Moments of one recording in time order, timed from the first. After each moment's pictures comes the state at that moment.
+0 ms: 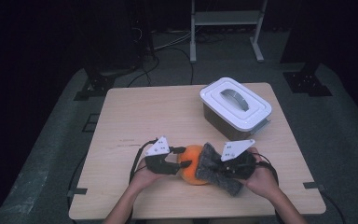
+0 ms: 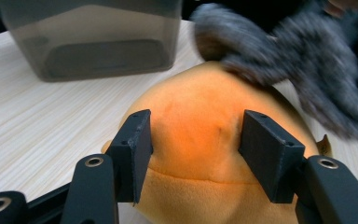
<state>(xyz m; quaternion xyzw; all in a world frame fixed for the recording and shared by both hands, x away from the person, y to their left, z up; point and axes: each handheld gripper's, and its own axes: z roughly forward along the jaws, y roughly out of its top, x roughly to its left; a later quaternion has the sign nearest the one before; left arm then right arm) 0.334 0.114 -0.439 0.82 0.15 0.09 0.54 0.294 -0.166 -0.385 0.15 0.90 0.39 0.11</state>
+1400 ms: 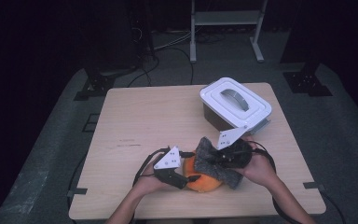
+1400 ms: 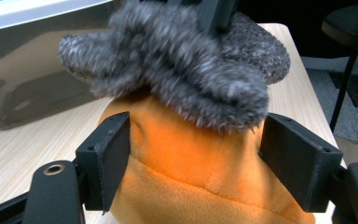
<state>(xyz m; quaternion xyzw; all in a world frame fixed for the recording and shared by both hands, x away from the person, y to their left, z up) 0.309 0.091 -0.428 0.84 0.06 0.11 0.53 0.318 -0.154 -0.368 0.14 0.91 0.37 0.09</state>
